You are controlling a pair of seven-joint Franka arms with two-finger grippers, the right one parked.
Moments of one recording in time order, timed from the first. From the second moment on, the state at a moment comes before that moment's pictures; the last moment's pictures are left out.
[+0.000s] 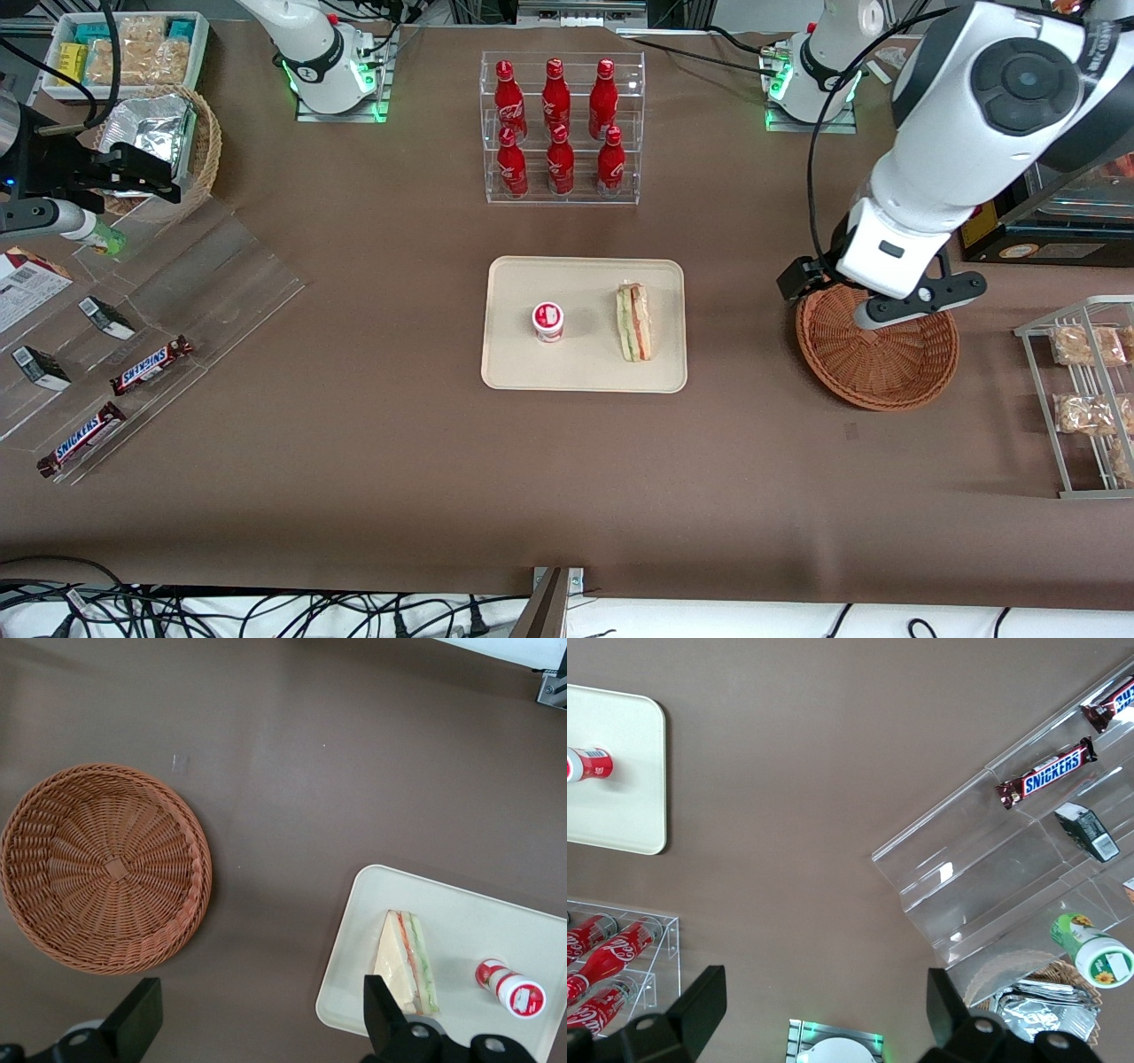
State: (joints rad) arm 0.19 0.25 -0.56 -1.49 0.14 1.74 -0.67
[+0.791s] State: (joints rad) arm 0.01 0.09 -0.10 -1.49 -0.04 1.55 -0.17
